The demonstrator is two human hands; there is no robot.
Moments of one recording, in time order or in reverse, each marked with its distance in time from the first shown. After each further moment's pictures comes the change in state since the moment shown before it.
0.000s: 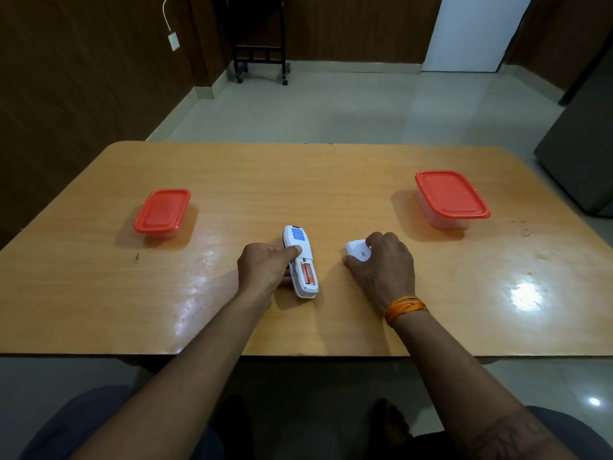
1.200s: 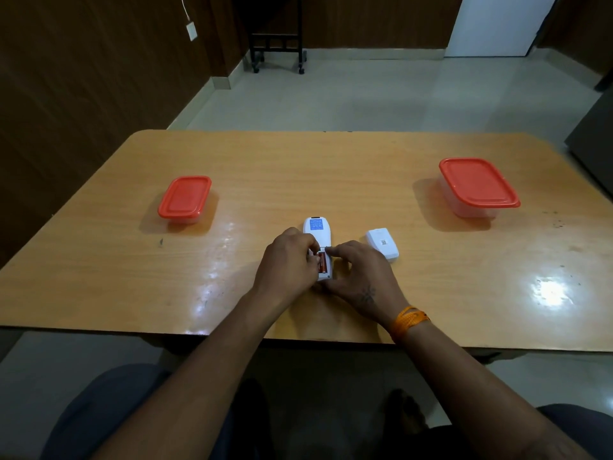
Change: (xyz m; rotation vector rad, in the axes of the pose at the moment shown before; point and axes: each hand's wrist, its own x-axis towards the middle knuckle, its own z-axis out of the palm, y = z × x) left_hand -0.025 -0.003 -0.017 0.857 -0.062 0.669; right_hand -0.039 -0.038 0.016 0.249 -0.220 -0.380
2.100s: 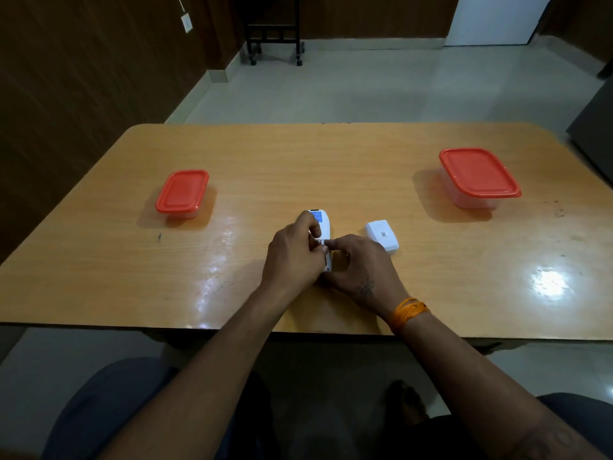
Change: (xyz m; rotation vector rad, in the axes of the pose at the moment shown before) left_hand -0.003 0.013 0.002 -0.200 0.031 -0.079; right_hand 0.000 -0.003 -0.001 -0.005 -0.005 -0.009
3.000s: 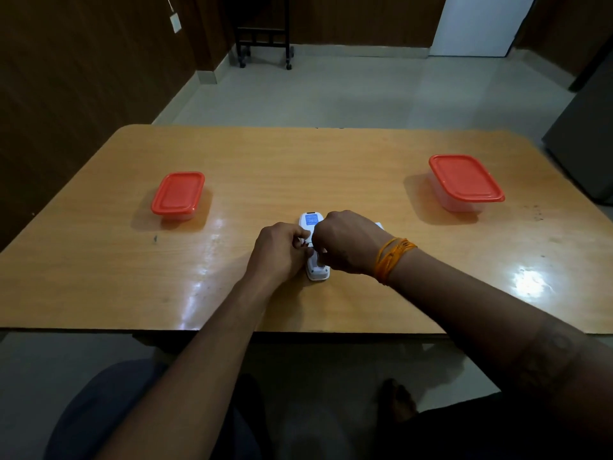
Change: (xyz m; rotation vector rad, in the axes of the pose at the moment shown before) left_hand 0.022 -0.026 -0.011 0.013 -0.111 -0.088; right_hand 0.052 -0.060 -0.043 -0.760 -0.455 -0.285
